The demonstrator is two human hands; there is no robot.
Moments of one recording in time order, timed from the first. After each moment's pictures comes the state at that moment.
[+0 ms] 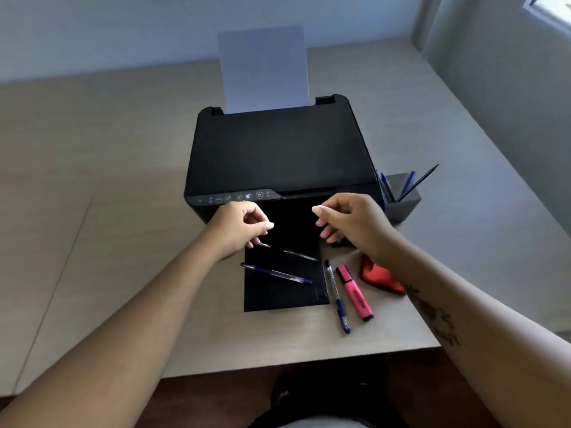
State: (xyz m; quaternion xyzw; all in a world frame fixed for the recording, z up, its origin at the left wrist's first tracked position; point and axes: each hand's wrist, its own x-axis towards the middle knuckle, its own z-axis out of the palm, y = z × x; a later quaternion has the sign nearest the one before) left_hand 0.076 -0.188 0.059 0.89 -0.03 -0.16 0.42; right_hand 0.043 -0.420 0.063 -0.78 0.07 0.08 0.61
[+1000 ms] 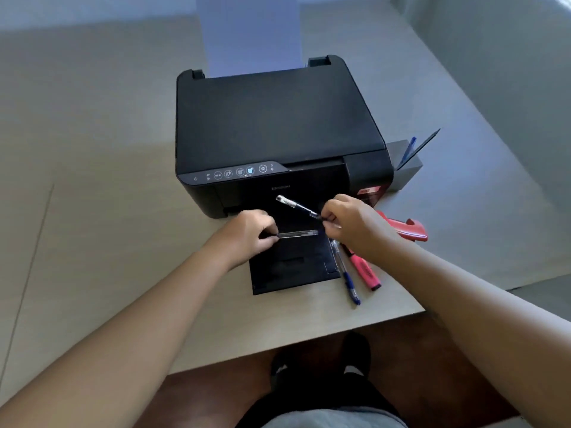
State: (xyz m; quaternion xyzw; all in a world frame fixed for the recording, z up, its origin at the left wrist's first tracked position) left_hand 0.068 -0.163 -0.001 0.92 -0.29 -0.16 0.23; right_hand 0.022 -0.393 0.011 -0.97 -0.07 0.01 0.24
